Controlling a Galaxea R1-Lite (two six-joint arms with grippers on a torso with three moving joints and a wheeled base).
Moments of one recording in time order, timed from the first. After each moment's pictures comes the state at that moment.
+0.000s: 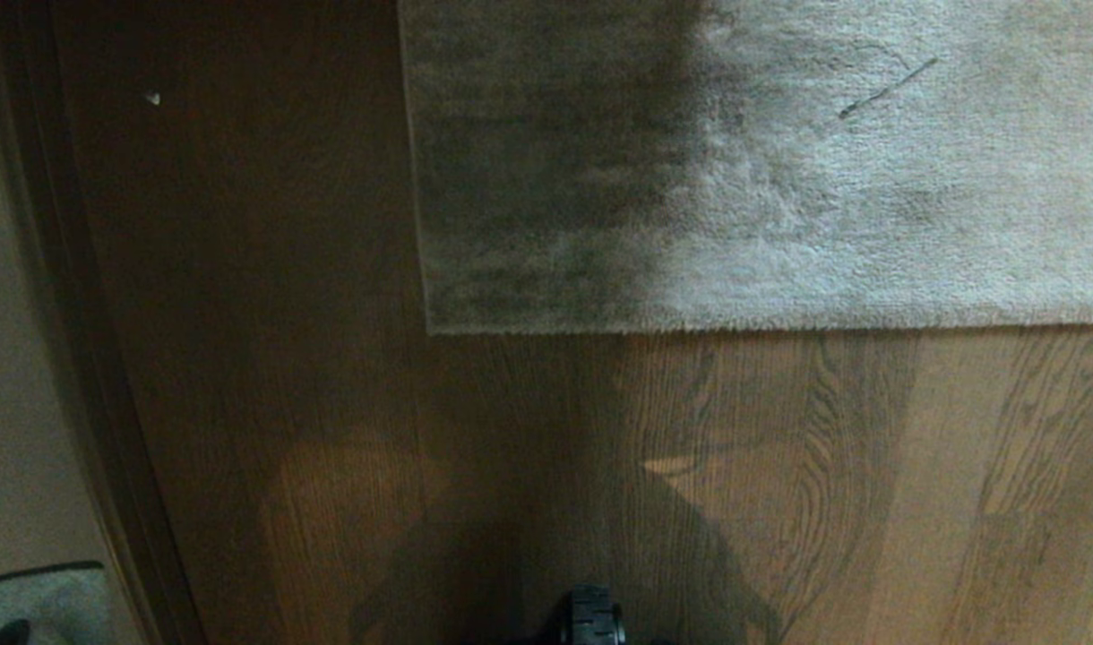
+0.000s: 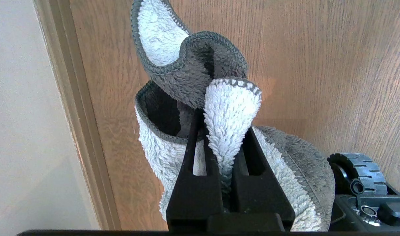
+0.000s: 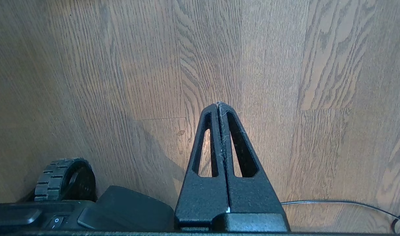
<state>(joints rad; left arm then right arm) 0.00 0.00 0.00 0.00 0.00 -0.02 0.00 0.00 0.00 -0.01 -0.04 0.04</state>
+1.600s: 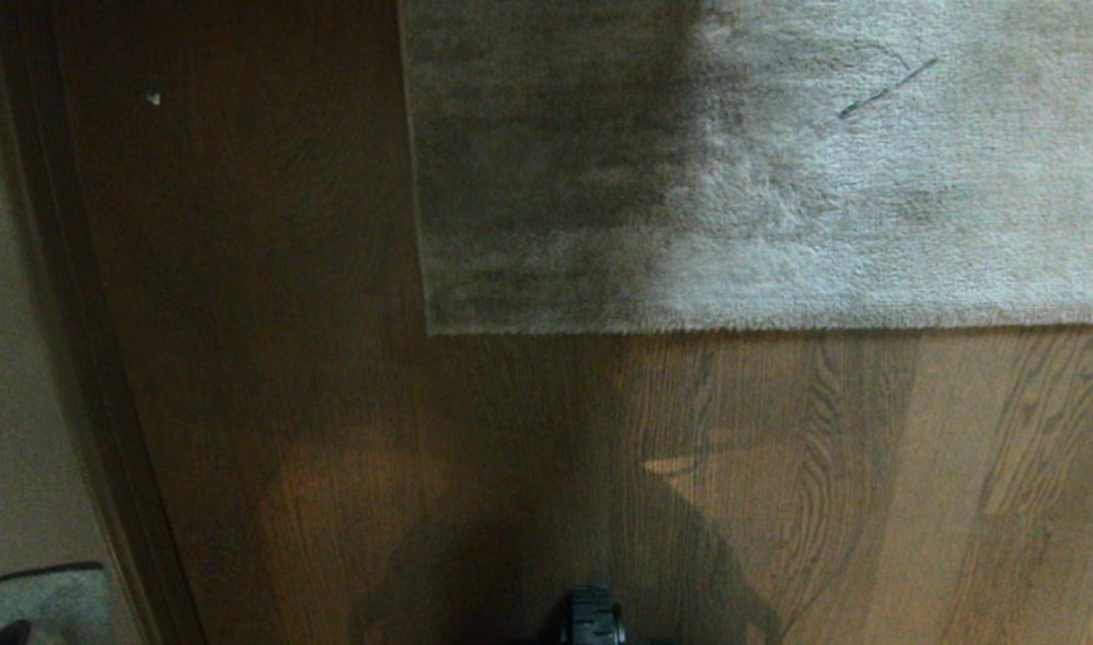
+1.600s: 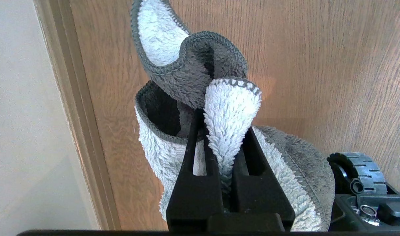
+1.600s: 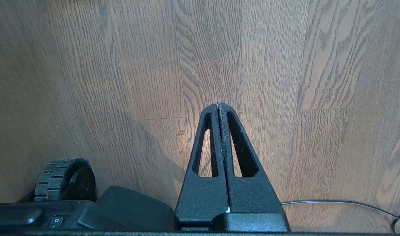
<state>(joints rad) 0.00 0.00 0.00 0.01 0.00 -0.02 0.00 0.00 0.00 -0.01 -0.04 0.04</state>
